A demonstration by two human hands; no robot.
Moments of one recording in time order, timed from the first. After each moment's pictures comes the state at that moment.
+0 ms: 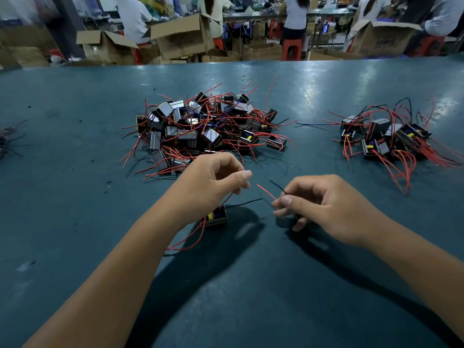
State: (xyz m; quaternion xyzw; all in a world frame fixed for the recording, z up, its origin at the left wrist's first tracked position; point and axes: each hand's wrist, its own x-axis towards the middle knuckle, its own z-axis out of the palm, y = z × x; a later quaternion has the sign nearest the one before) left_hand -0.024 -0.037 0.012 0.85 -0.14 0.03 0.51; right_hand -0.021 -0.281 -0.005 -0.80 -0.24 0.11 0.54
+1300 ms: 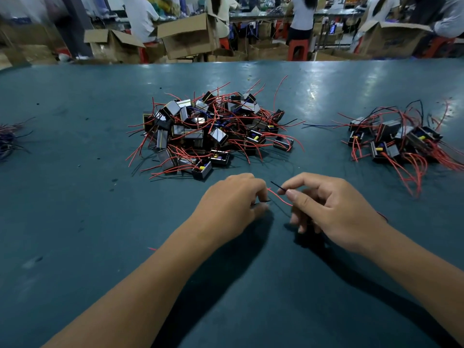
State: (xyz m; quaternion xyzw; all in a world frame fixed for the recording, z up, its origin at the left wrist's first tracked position) left_hand -0.025 -0.066 -0.008 0.97 -0.18 0.05 0.19; right_hand -0.023 -0.271 -0.008 -0.82 -0.22 0.04 0.52
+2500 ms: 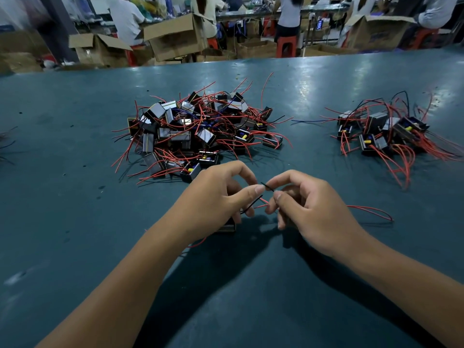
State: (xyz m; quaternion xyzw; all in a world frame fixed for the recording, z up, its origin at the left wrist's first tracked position) left_hand -0.029 -0.052 0.002 0.87 -0.17 -0.02 0.47; right_hand -0.027 -0.254 -0.026 -0.78 -0.18 0.01 0.60
